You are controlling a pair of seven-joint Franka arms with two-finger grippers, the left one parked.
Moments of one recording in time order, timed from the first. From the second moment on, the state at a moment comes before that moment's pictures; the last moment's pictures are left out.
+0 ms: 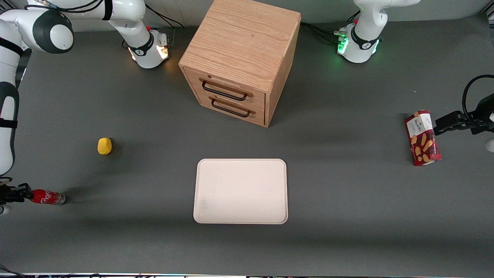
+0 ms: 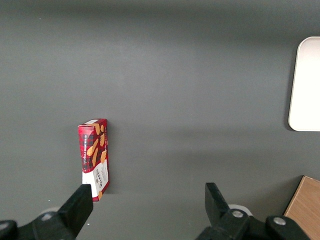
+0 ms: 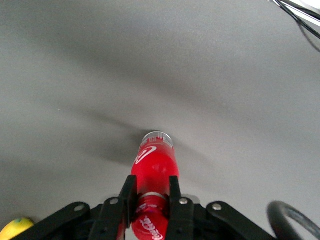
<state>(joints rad) -0.41 0.85 0.09 -0.98 -0.16 1.86 -0.67</state>
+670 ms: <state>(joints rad) -0.41 0.53 0.09 -0.97 -0.15 1.51 -0.68</state>
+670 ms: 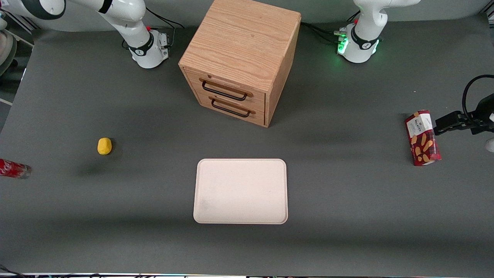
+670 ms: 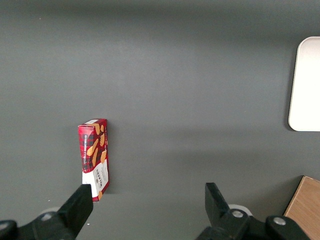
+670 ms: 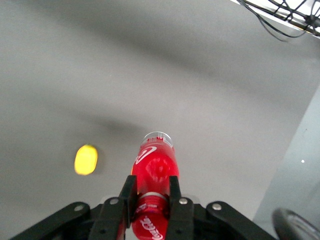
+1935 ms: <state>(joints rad) -0.01 0.32 0.03 -1.00 -0.04 1.31 -0.26</state>
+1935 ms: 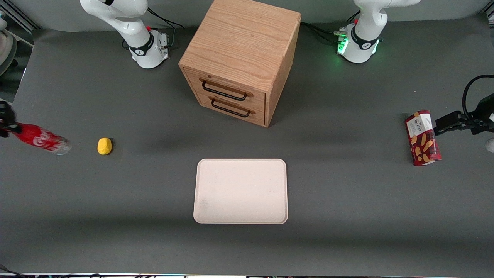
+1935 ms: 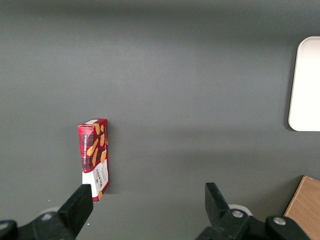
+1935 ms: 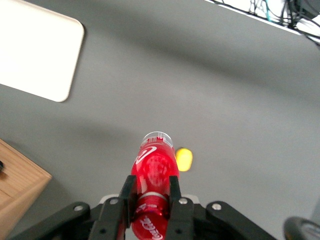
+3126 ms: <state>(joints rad) 0.47 0.45 0.02 -1.01 -0.02 1.52 0.70</state>
